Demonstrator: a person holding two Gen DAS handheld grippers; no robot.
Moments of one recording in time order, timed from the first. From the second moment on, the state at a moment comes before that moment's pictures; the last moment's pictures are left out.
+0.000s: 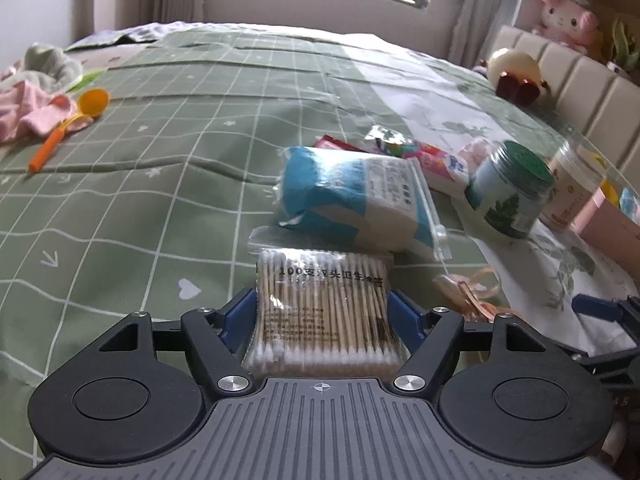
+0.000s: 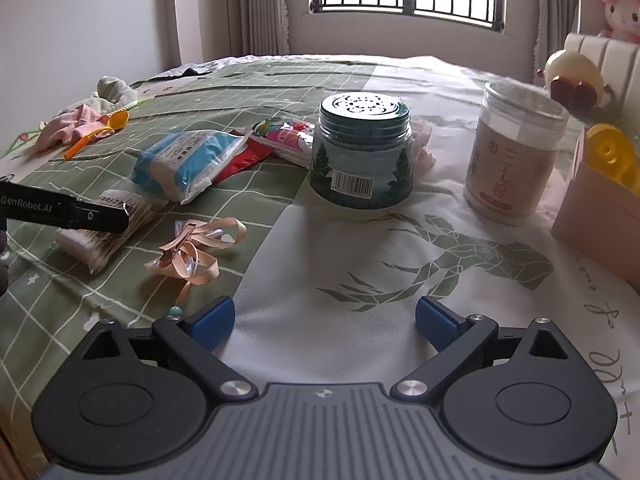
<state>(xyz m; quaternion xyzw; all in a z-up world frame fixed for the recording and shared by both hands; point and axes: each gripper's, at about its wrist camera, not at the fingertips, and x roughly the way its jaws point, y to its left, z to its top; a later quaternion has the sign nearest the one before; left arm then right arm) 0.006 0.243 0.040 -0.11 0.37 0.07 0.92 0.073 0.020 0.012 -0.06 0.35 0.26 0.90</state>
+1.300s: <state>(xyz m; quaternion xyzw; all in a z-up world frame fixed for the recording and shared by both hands) 0.040 0.238 0.129 -0.06 0.27 0.09 0.96 0.132 0.045 0.155 -0.08 0.28 0.38 0.88</state>
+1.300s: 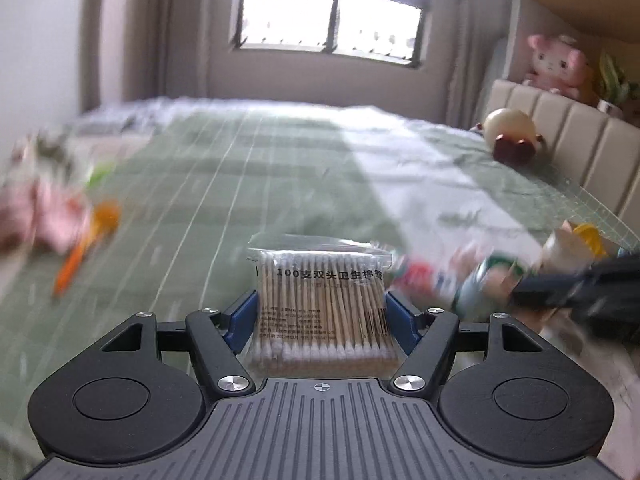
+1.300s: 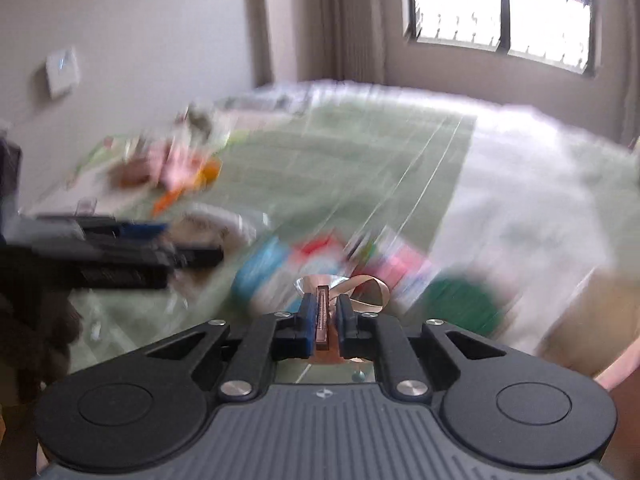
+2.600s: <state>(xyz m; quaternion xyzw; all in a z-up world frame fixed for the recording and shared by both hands) 0.257 -0.081 0.104 -0.02 0.36 -0.21 0.91 0.259 -0.284 0.103 0.13 0.35 0.19 0.91</state>
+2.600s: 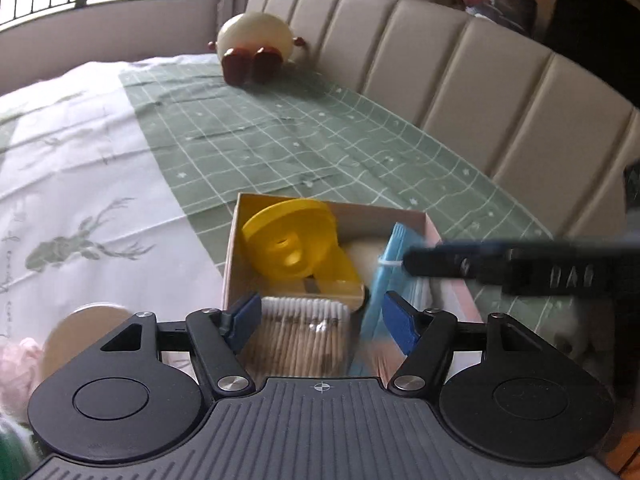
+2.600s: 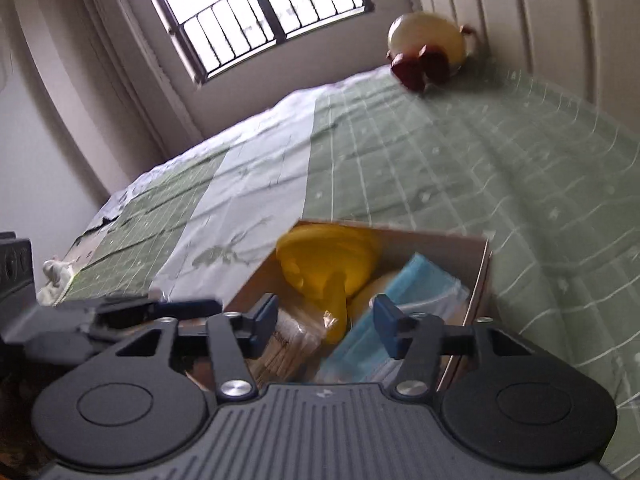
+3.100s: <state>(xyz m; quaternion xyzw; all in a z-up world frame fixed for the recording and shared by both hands) 0.164 -0.021 0.137 0.03 0.31 -0.15 0.94 0.192 -0.191 0.149 0.04 0.32 0.22 0.92</state>
